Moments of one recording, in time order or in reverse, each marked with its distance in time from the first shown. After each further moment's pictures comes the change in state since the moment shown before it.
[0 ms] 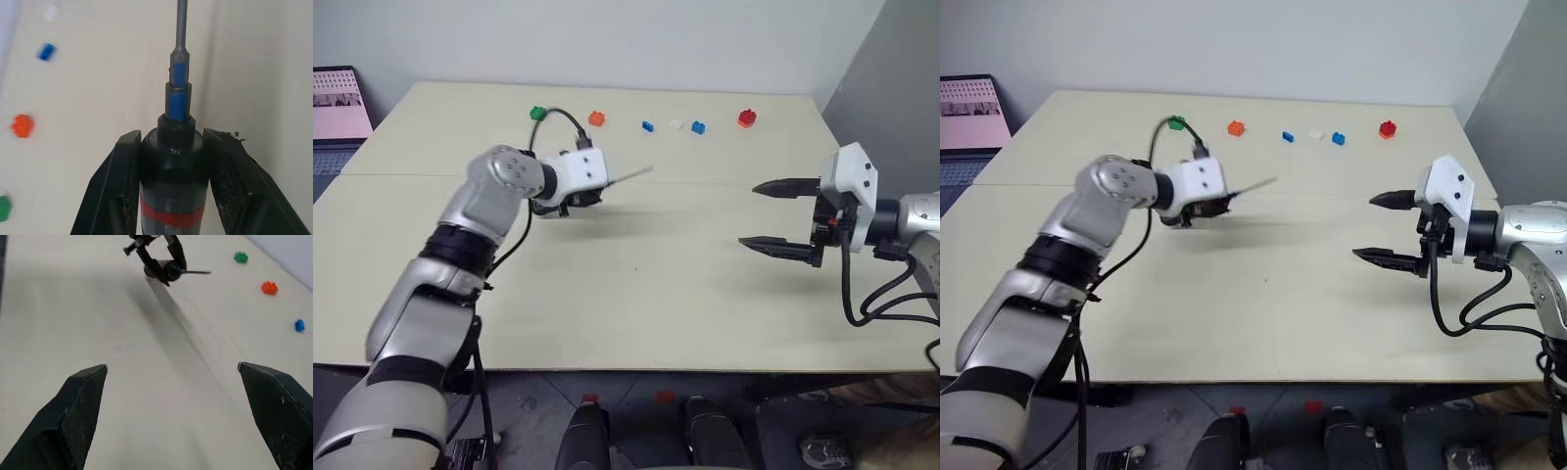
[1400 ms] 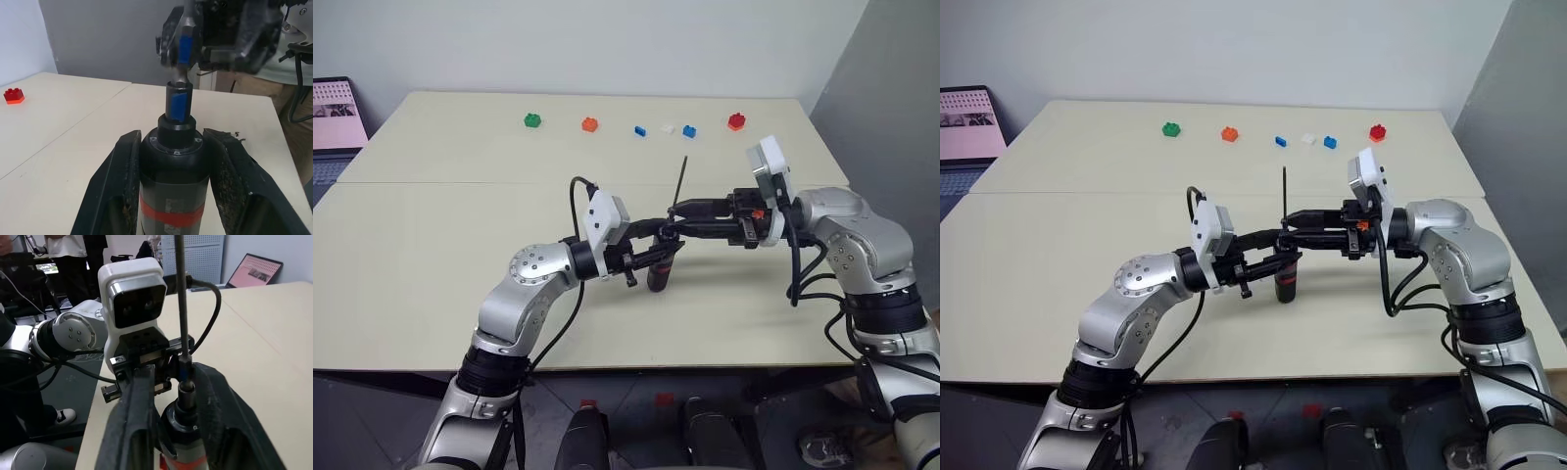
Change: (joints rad) left arm 0.679 -0.197 0.355 -1.000 -0.670 0.439 0.141; right arm -0.226 0.385 0.165 0.261 0.133 -0.001 0.137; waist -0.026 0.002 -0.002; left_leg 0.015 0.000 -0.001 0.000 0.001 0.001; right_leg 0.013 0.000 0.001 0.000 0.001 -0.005
